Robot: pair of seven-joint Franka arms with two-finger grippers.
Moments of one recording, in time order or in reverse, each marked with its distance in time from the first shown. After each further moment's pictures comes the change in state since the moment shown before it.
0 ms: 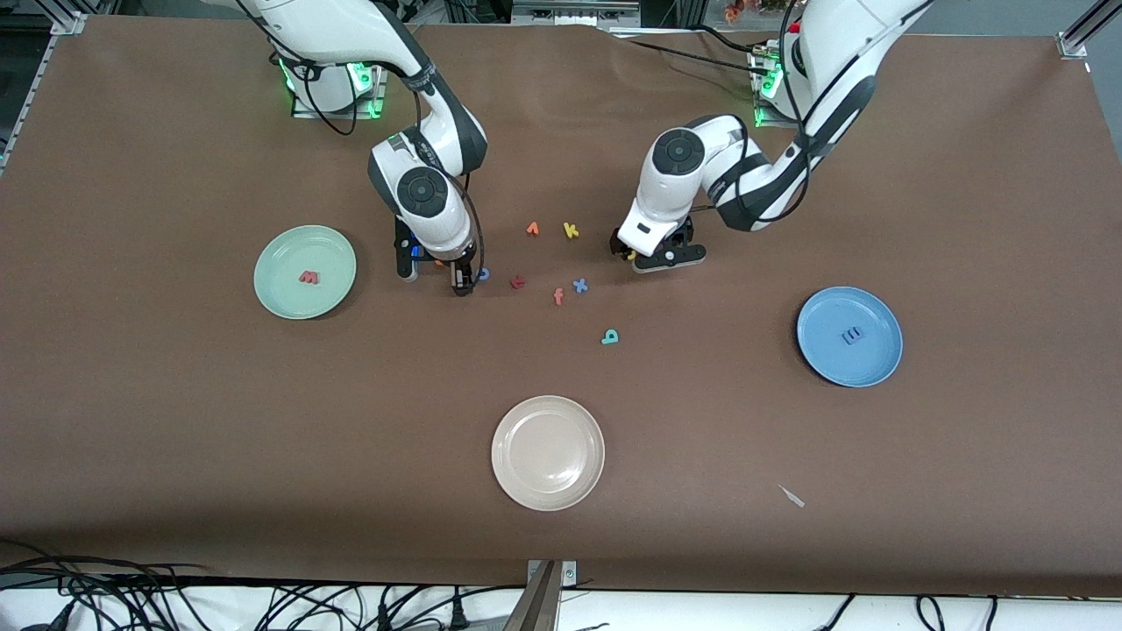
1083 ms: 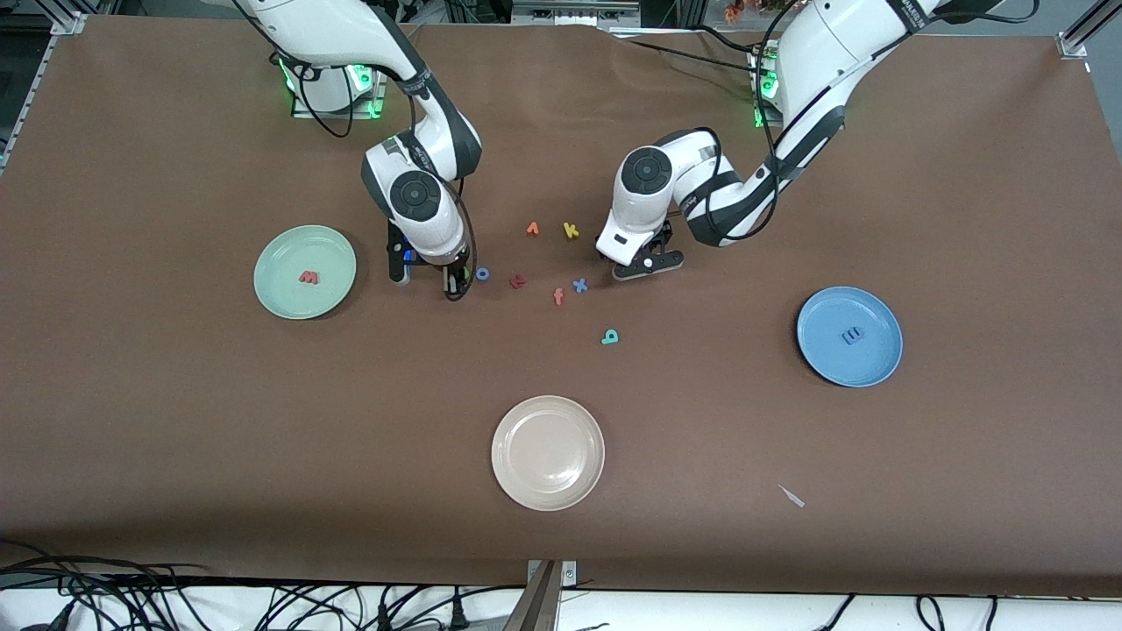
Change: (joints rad) left arm -0.062 0.093 0.001 0.111 0.005 -0.102 -0.070; right arm 0.000 0.000 -0.026 0.003 -0.015 0.002 -0.002
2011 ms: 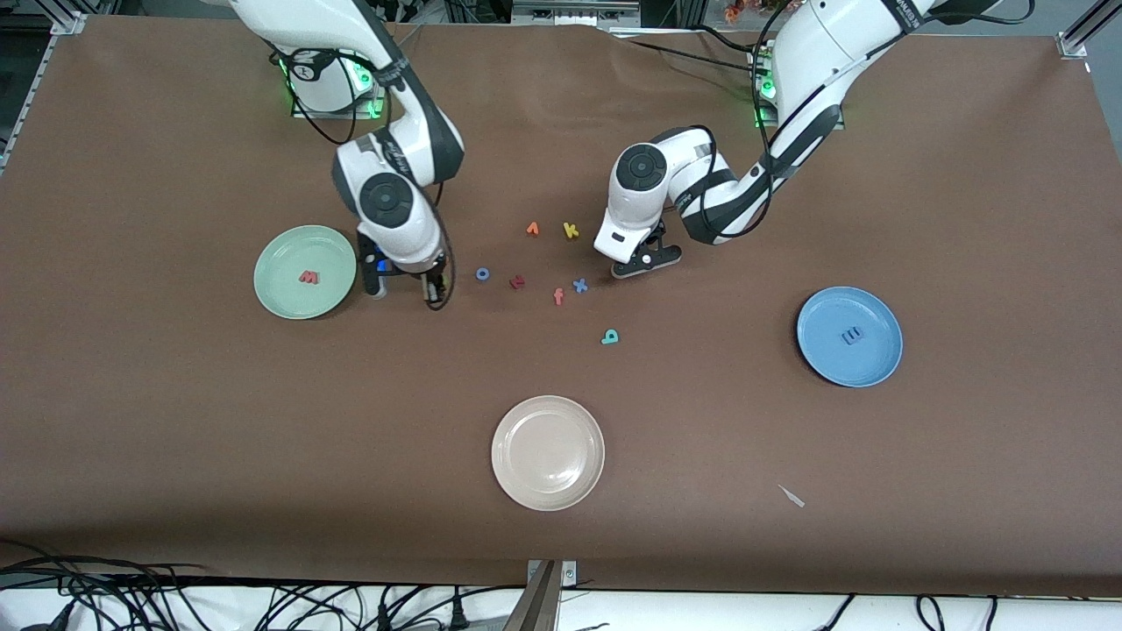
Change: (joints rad) left arm -0.012 0.004 -0.002 0.004 0.000 -0.002 -0.072; right arm -0.001 -0.112 -0.116 0.055 -0.006 -0.209 -0.279
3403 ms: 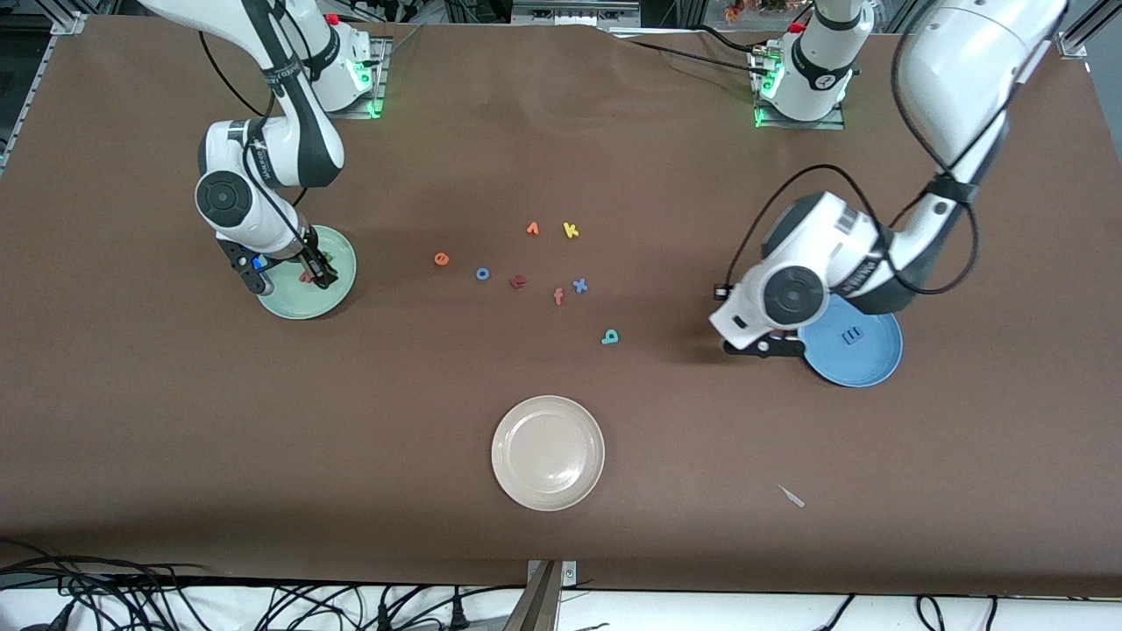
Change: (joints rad) left arm 0.364 -0.009 -0.007 0.357 -0.132 -0.644 0.907; right arm -0.005 -0.162 -0.289 -0.322 0.003 0.056 -0.668
